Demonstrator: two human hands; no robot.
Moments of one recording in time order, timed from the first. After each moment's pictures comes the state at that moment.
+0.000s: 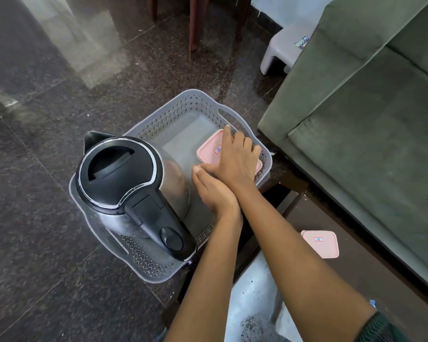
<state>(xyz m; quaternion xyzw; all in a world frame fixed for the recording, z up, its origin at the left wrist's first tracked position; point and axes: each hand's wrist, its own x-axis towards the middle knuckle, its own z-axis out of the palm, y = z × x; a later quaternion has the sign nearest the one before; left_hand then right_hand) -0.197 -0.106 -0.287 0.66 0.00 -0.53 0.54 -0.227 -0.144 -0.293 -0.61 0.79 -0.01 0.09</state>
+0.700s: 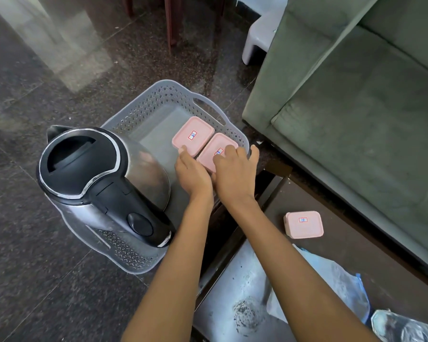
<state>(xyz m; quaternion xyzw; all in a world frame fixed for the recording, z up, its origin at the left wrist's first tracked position) -0.194 -0.113 -0.294 0.69 -0.15 -0.53 0.47 -0.245 -0.084 -0.294 -0.63 0.78 -0.01 -0.02</state>
